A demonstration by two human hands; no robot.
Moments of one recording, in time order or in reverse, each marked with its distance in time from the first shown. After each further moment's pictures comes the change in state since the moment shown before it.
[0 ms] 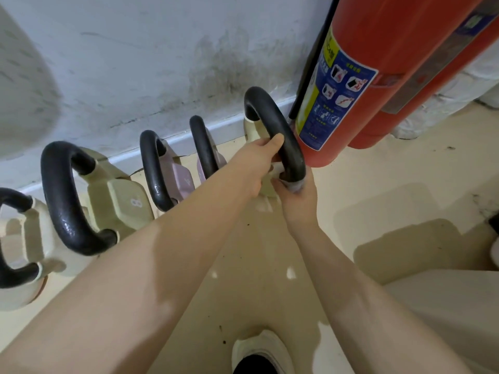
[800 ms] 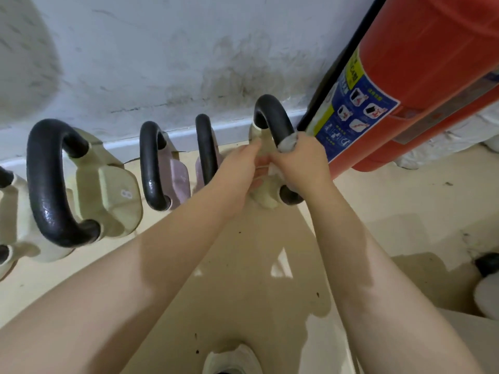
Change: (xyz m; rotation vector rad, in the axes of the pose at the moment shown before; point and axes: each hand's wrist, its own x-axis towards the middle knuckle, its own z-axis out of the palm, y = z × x) left_hand 0.030 -0.024 -0.025 -0.281 0.185 0.040; right_hand 0.054 -0.078 0.013 -0.677 -0.188 -0.177
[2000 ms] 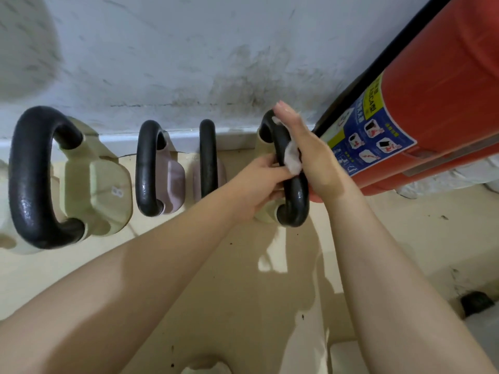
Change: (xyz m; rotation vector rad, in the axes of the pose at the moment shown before) left_hand 0.004 0.014 0.018 -0.095 -0.403 0.028; right_hand 0.044 -0.002 -0.012 0.554 -0.507 -0.092
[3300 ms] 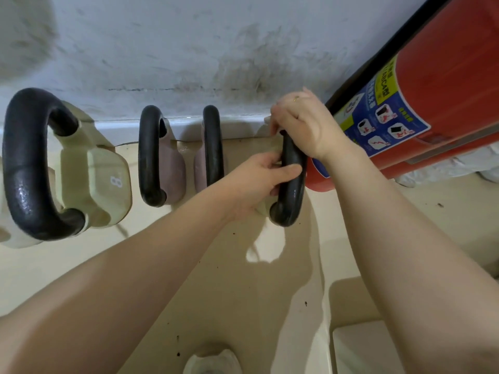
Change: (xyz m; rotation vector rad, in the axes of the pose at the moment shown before) left_hand -0.015 -0.008 -0.021 0.167 -0.110 0.030; right_hand 0.029 -0.021 0.001 -1.054 -0.025 -0.362
